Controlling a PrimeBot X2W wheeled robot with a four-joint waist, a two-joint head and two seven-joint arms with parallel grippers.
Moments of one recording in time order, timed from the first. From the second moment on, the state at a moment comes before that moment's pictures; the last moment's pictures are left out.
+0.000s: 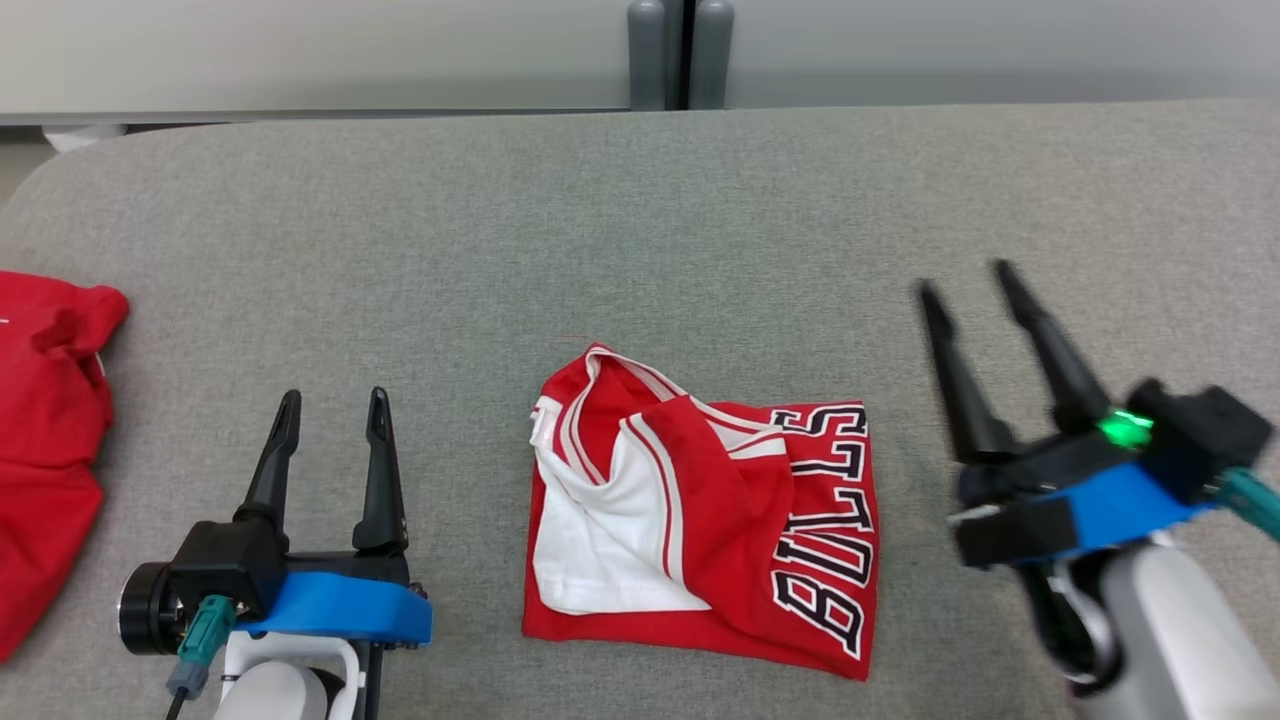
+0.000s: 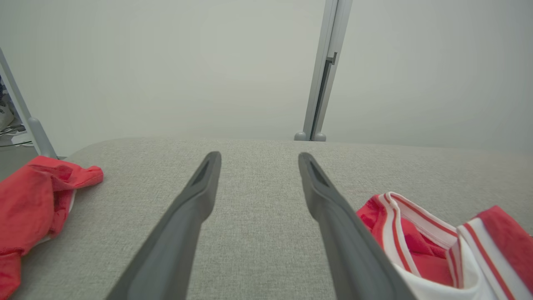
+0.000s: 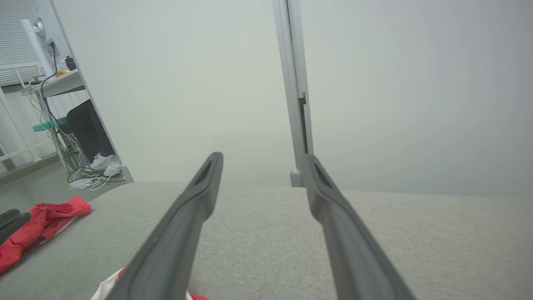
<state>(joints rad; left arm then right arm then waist) -0.15 0.25 -0.30 0.13 -0.39 0.15 -0.26 -0.31 -0.15 0.19 0.07 0.35 0.13 -0.20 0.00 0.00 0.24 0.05</state>
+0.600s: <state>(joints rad) -0.11 0.29 -0.31 0.11 -0.38 0.16 -0.22 0.01 -0.14 -0.11 -0.12 0.24 0.13 -0.06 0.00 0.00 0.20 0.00</state>
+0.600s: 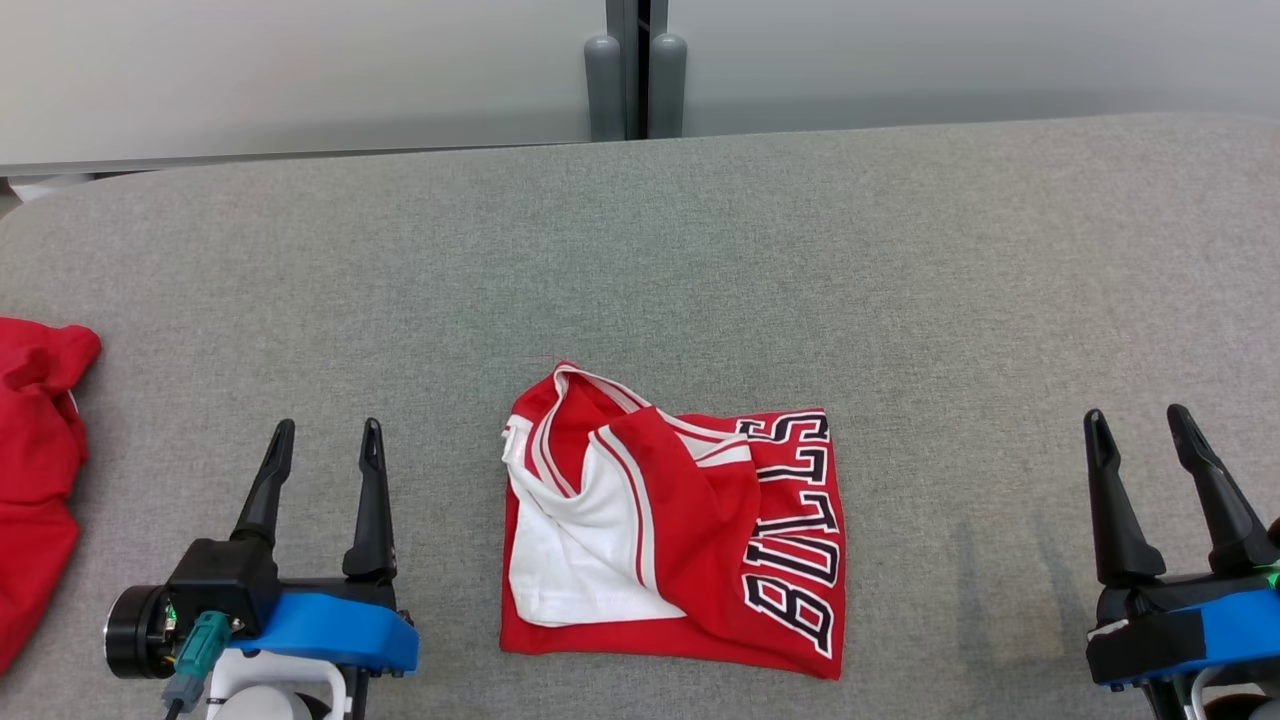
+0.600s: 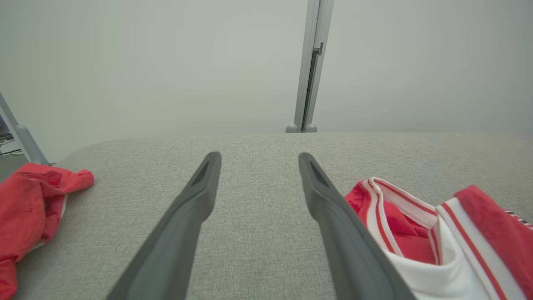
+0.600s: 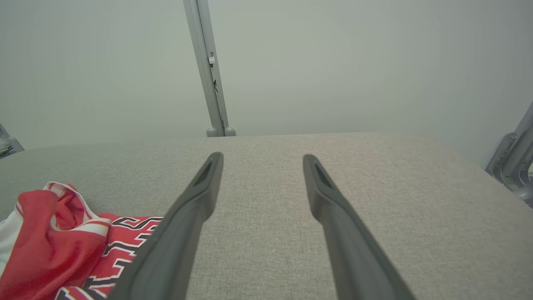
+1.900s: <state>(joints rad) -0.18 0.26 -0.34 0.14 -0.38 0.15 -0.25 -0.32 -0.09 0.45 0.44 0.41 0.13 -0.09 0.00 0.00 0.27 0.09</state>
